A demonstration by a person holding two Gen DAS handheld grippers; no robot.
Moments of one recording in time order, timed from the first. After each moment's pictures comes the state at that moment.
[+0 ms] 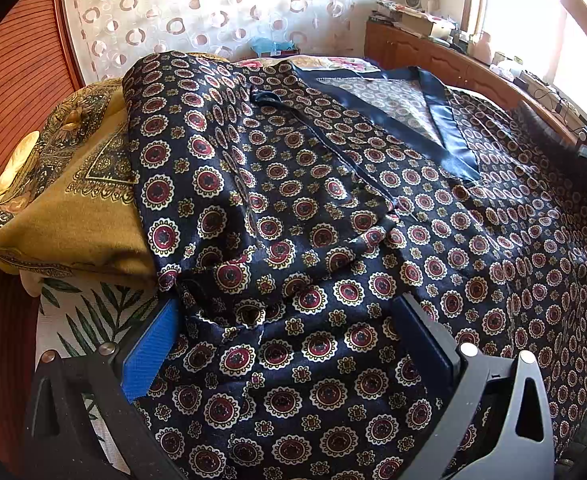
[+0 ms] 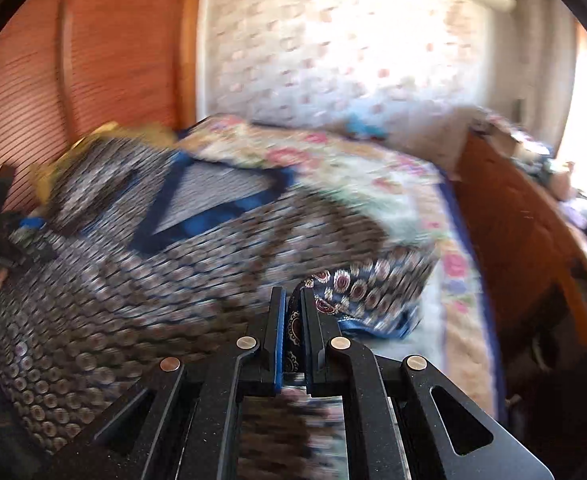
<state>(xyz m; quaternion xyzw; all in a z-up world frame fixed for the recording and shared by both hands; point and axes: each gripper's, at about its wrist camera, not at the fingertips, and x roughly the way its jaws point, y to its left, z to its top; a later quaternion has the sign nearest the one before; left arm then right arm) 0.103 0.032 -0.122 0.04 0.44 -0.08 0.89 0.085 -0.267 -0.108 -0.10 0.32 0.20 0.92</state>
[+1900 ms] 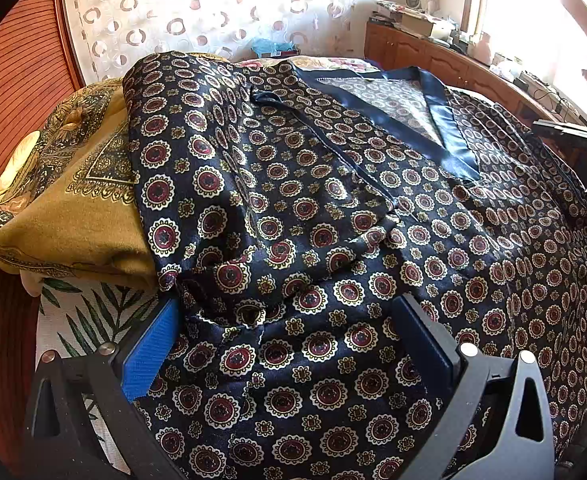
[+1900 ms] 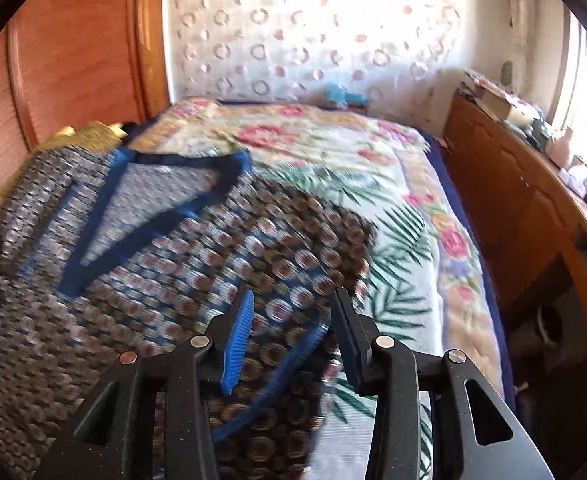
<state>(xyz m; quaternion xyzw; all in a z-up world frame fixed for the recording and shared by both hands) 0.103 0.032 -0.122 0.04 0.44 -0.08 0.89 0.187 -0.276 -0.138 -0.08 0.37 0.14 0.92</state>
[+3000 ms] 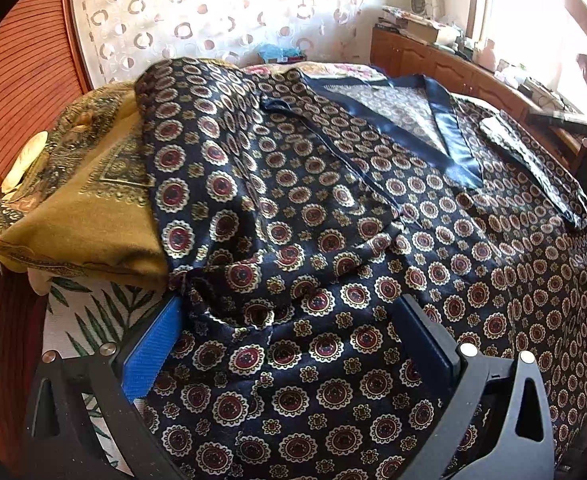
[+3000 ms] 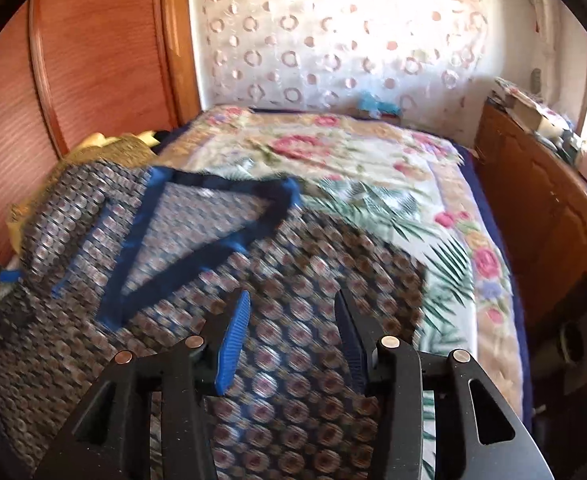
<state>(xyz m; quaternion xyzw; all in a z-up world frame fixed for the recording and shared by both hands) 0.098 0.038 -0.116 0.03 0.43 -0.07 0.90 0.196 -0.256 -0.128 -0.07 0.36 0.19 0.91</state>
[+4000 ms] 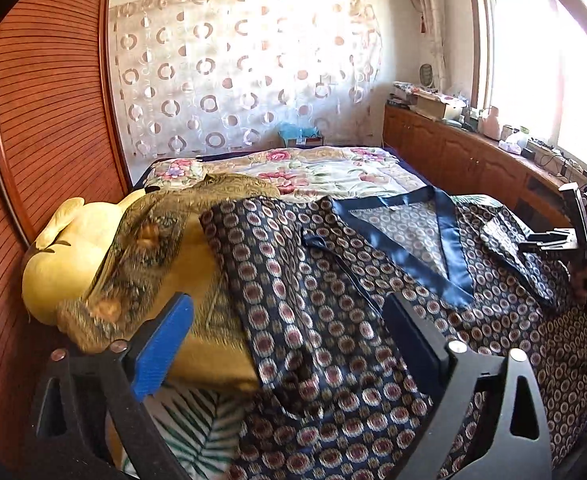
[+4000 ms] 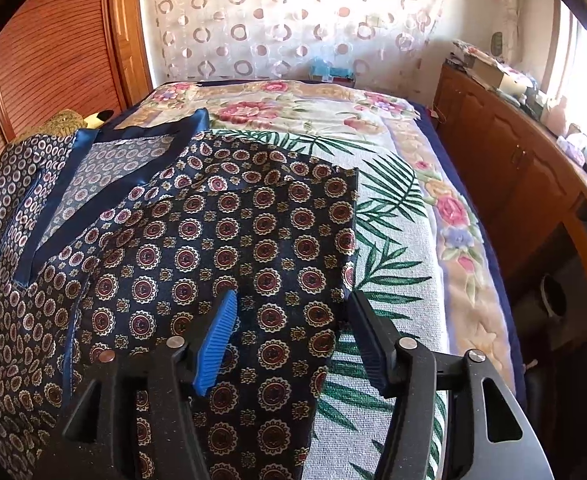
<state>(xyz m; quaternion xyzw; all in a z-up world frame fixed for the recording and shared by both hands) 0.101 0.069 -0.031 0.02 0.30 -0.05 0.95 0.207 -0.291 -0.179 -0.05 0.39 0.13 0.91</state>
